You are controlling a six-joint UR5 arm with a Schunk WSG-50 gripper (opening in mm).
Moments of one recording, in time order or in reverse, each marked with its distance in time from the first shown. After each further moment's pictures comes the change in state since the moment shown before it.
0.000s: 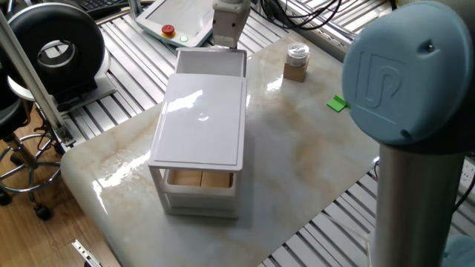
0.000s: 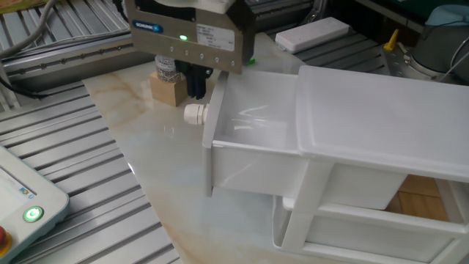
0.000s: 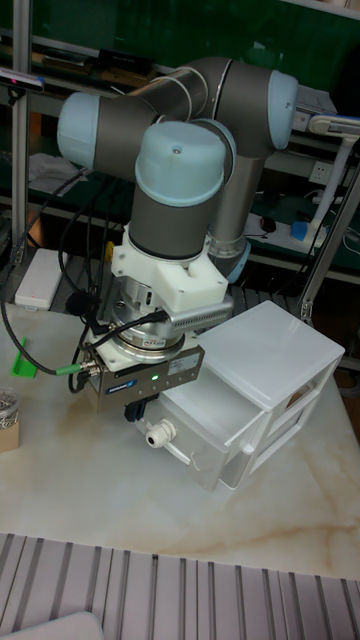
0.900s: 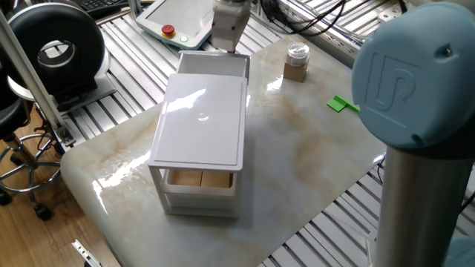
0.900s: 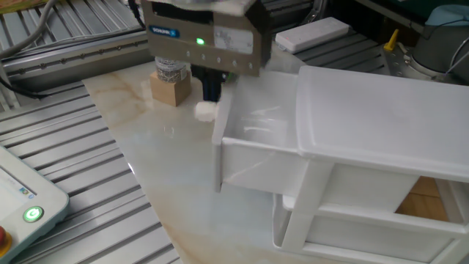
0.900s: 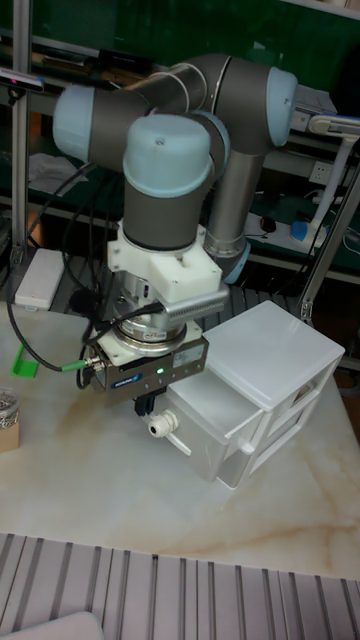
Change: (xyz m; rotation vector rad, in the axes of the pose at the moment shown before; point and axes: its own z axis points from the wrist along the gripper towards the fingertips) arm 0.007 0.010 -0.010 -0.071 -0.038 0.002
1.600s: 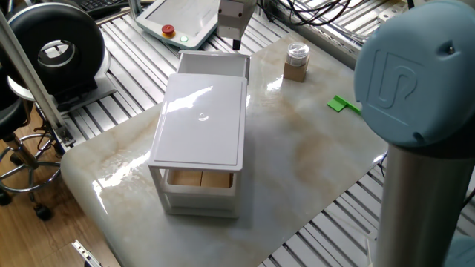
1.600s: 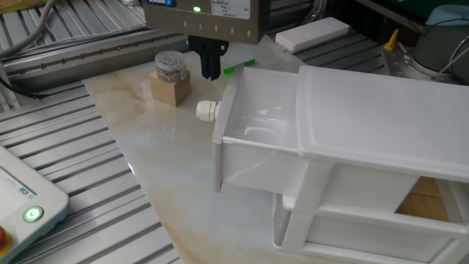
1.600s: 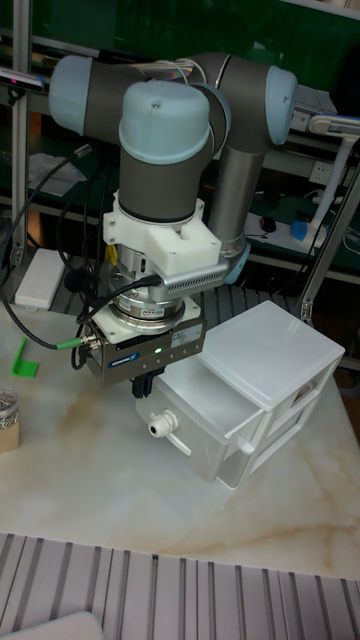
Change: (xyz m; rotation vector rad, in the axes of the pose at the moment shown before) arm 0.005 0.006 -0.019 0.005 0.011 -0.011
